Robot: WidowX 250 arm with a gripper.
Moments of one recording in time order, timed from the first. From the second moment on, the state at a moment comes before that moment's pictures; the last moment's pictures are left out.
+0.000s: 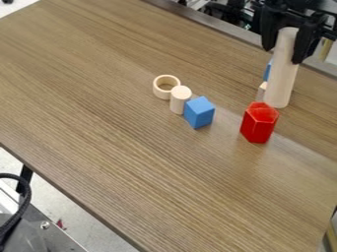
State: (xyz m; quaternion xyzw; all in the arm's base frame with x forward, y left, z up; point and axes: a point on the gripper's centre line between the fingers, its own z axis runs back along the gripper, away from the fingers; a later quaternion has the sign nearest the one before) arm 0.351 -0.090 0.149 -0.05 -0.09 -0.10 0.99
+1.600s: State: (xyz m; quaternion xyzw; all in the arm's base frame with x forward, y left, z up) arm 0.350 -0.088 0.128 -0.02 -0.09 -0.13 0.99
